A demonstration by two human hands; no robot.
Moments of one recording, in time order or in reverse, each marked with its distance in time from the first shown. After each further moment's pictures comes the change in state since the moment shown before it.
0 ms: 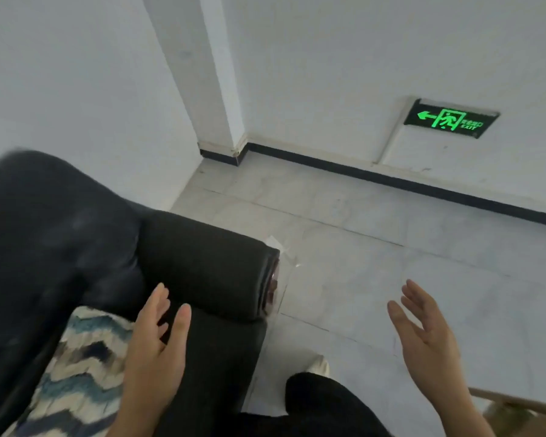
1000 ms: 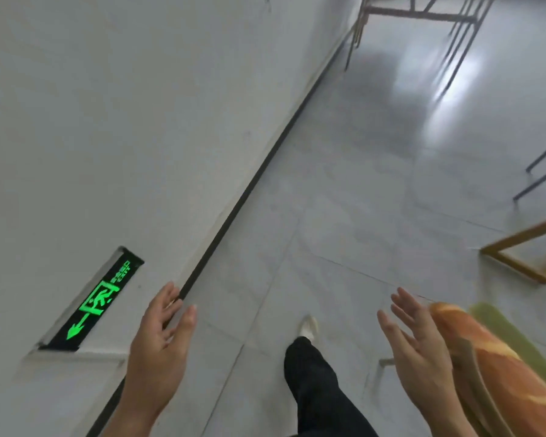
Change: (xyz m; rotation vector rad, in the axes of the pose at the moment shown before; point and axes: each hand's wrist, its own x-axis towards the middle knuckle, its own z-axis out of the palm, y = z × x) left_hand 0.130 0.484 0.764 0.204 -1.311 0.729; right_hand 0.329 0.055 -0.330 0.409 1.306 0.435
